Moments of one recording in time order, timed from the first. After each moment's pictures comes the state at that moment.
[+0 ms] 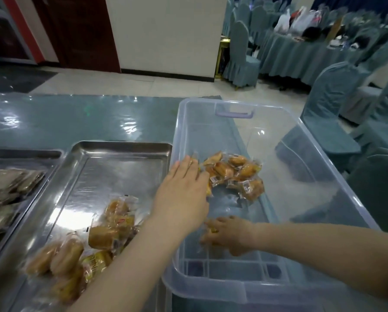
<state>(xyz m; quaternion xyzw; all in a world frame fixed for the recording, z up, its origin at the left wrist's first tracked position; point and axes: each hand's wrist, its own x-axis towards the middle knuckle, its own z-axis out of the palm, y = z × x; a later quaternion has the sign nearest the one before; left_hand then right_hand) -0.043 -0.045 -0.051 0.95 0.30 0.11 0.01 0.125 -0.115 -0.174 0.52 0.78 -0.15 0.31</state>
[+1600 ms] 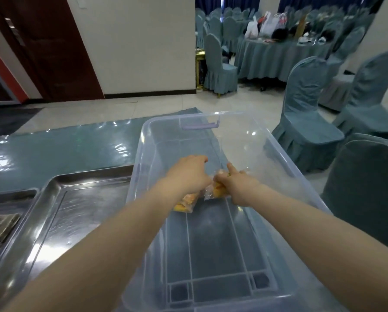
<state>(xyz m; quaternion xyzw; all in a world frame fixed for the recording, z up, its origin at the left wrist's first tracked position) 0.087 -0.003 -0.041 0.93 0.32 0.02 0.20 0.223 -0.094 -0.089 0.81 0.56 -0.11 0.13</state>
